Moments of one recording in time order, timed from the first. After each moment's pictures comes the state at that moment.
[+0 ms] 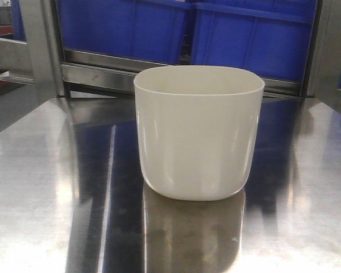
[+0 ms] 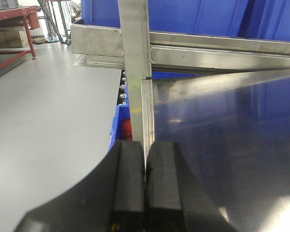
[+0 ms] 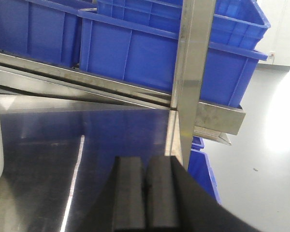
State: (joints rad) left arm -0.13 -0.01 0.01 0.00 0.16 0.04; right arm 0.05 -0.01 0.03 0.03 0.02 -0.05
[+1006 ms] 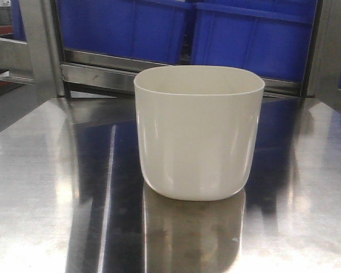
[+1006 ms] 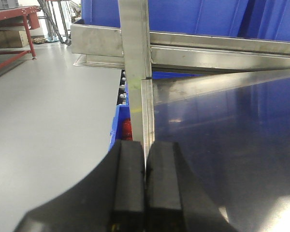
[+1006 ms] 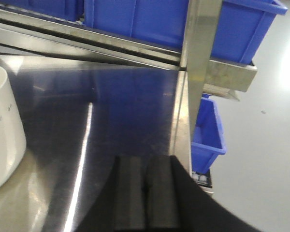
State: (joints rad) left arm -0.13 -0.01 0.01 0.00 0.16 0.04; right arm 0.05 0.21 -0.31 0.07 0.41 -0.05
